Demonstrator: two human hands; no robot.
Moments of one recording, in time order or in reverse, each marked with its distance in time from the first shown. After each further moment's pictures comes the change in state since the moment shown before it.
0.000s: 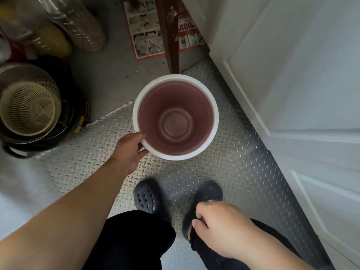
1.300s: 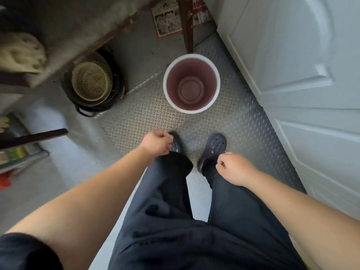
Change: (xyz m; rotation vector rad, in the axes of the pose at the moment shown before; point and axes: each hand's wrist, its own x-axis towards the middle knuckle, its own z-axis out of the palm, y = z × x) left_hand -0.276 0.044 -0.030 0.650 -0.046 -0.166; right_hand -0.134 -0.028 0.005 0.081 0.049 0.111
